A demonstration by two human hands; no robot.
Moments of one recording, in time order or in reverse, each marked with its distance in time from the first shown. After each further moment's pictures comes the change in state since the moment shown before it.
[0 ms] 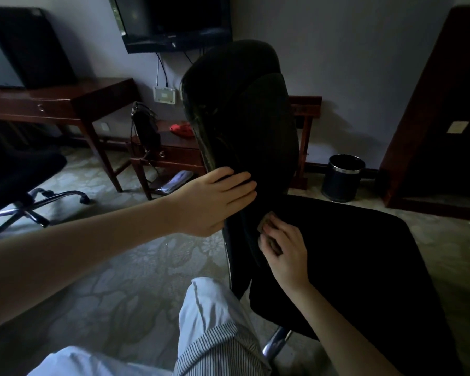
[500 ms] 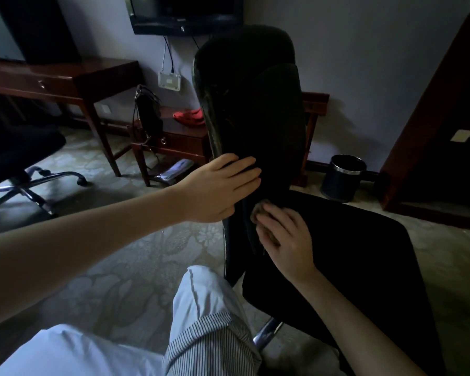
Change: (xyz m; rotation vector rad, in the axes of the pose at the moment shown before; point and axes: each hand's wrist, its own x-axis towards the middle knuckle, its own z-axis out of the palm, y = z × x) left_hand 0.003 0.010 0.009 0.015 0.030 -0.107; right_hand 0.022 -0.003 -0.012 -0.091 -0.111 -0.358
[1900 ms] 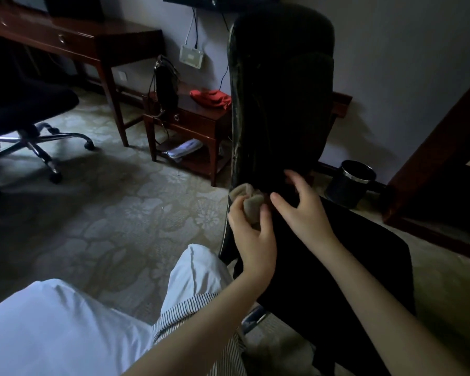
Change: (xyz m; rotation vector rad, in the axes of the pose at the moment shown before) left_hand 0.052 0.169 -0.005 -1.619 0.838 -1.791; right_hand 0.062 0.003 -0.029 0.349 -0.572 0.754
